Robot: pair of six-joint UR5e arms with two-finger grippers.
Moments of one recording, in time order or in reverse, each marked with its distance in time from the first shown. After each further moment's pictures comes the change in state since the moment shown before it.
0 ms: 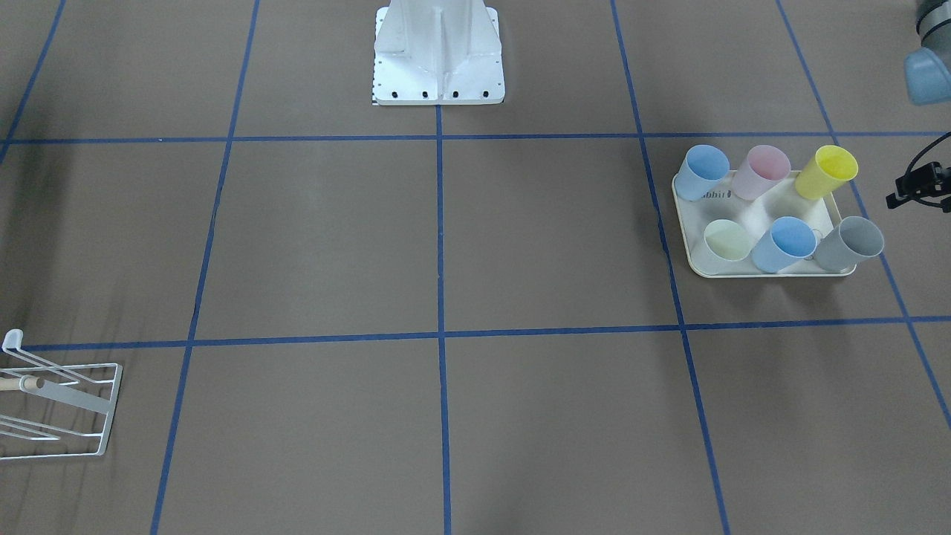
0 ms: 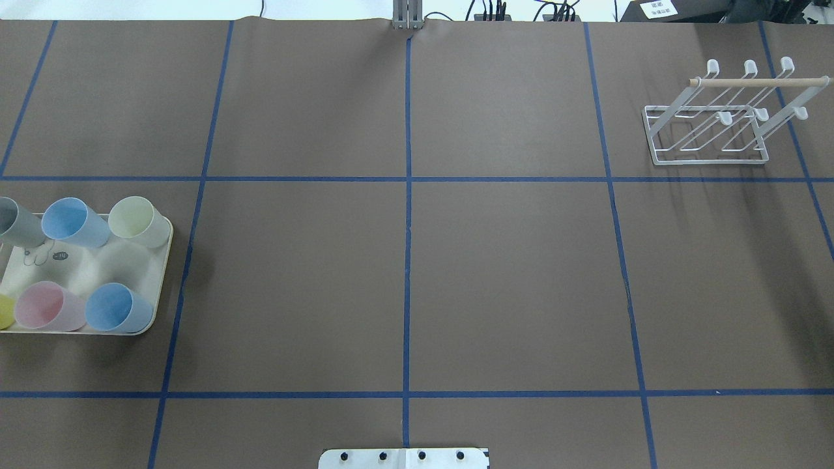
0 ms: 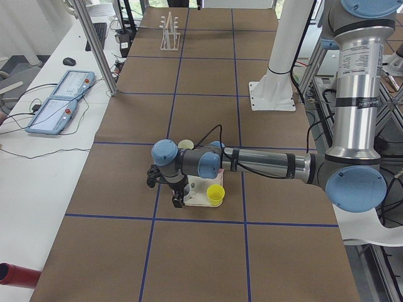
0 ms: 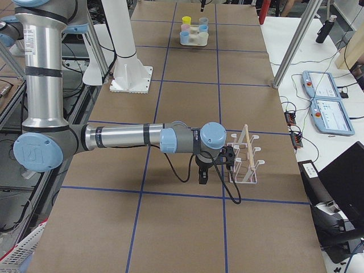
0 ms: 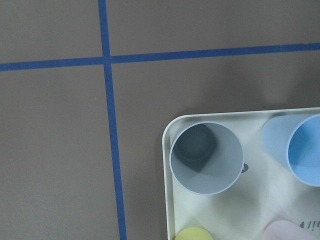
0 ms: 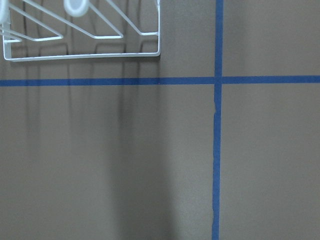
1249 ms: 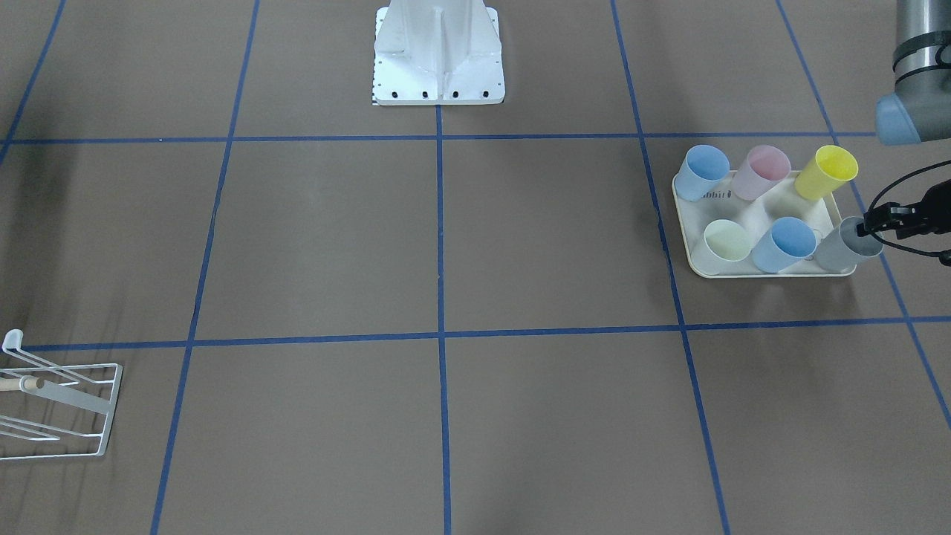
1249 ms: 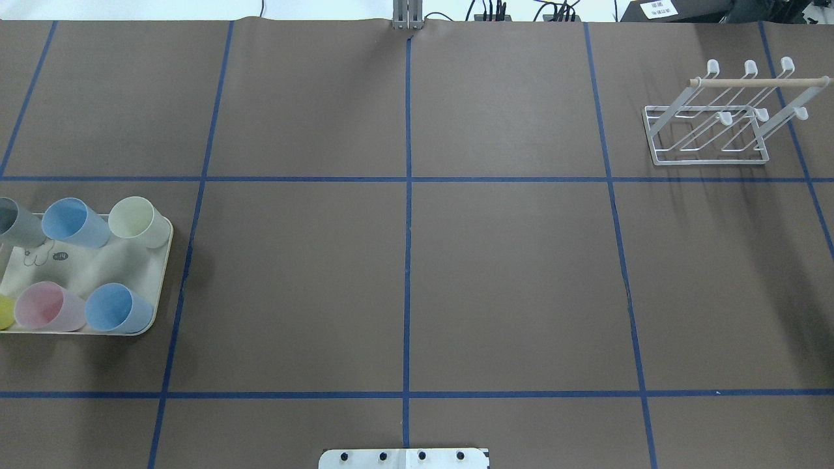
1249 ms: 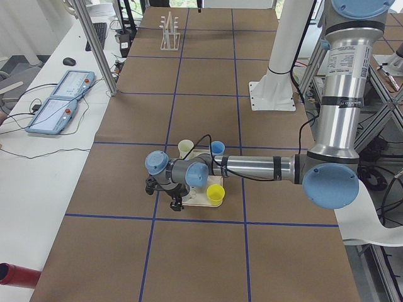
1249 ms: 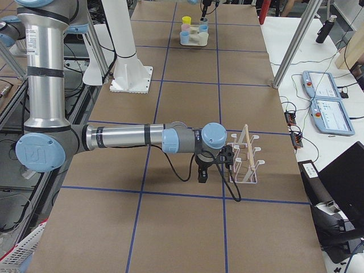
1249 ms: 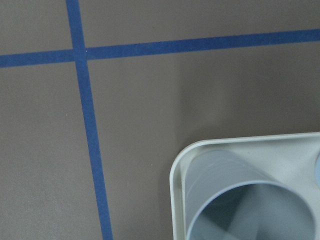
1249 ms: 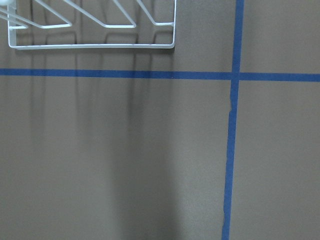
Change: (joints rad) left arm 0.089 -0.056 0.148 -0.055 -0.004 -0.032; right arm -0.032 0.000 -0.009 0.003 0.006 0.003
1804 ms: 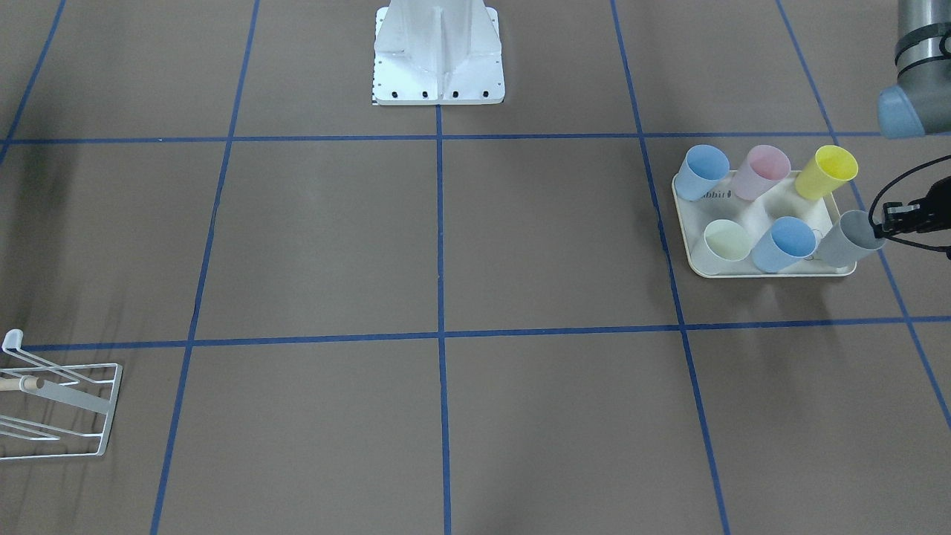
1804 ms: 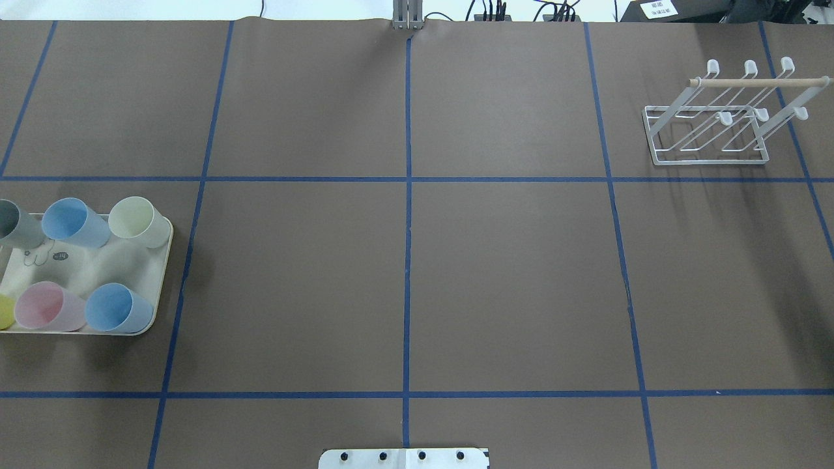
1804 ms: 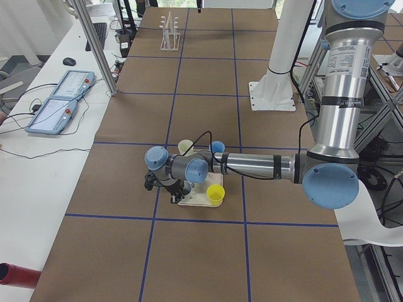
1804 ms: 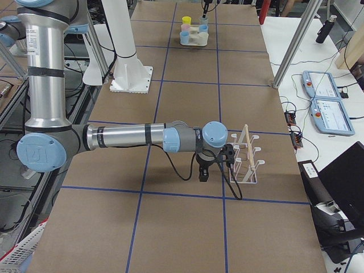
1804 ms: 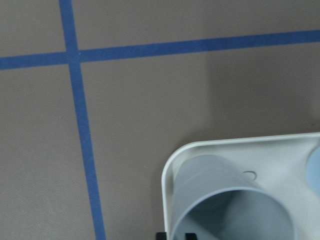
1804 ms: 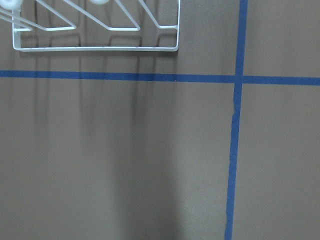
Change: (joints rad) left arm -0.046 -0.005 -0.102 0.069 0.001 0.001; right arm -0.001 0.013 0.007 0.003 0.002 0.000
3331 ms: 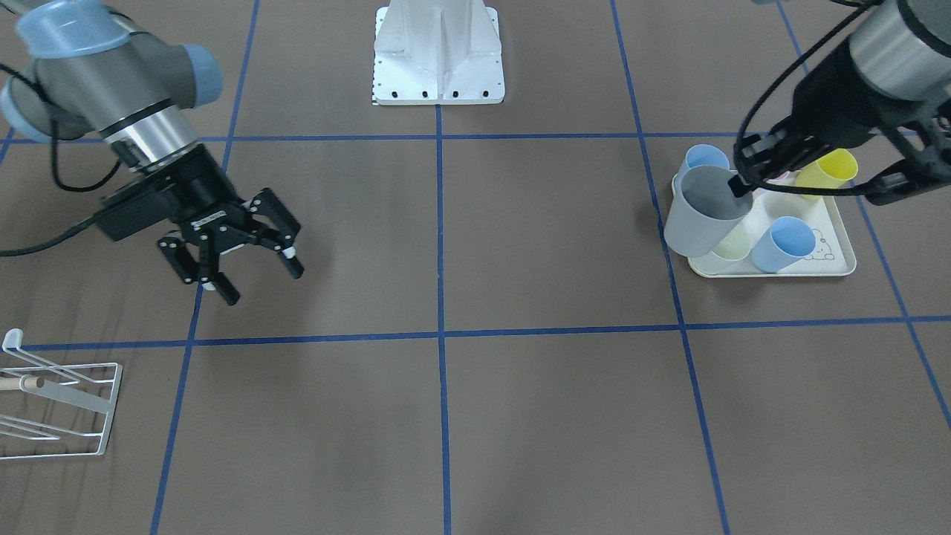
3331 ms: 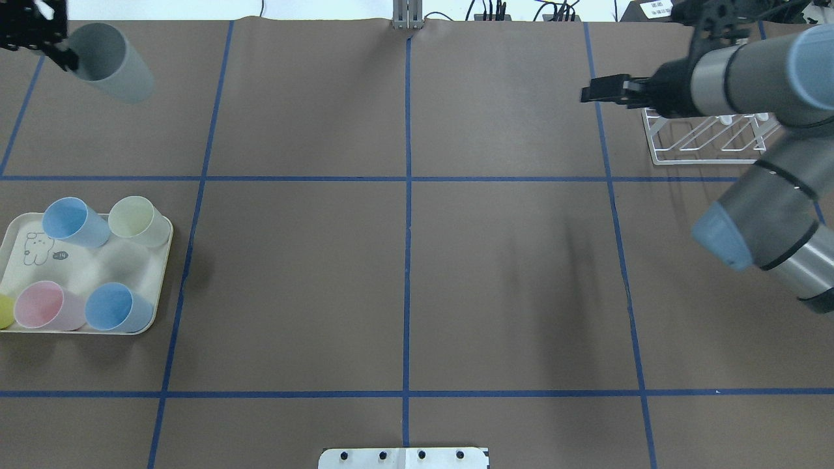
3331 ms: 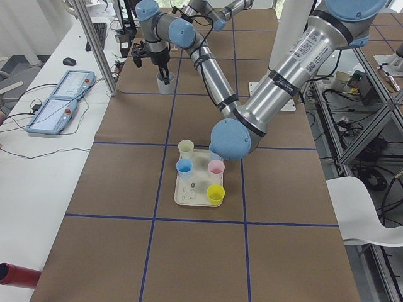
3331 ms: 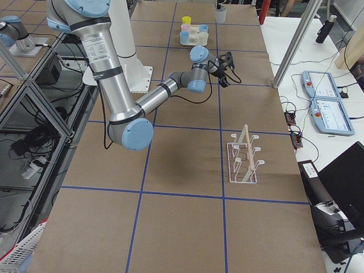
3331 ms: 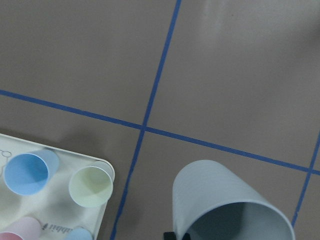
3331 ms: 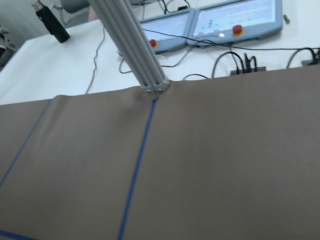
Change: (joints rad) left arm 0.146 -0.650 -0.322 0.631 -0.025 -0.750; right arm -0.727 0.443 0.077 0.802 -0.812 1.059
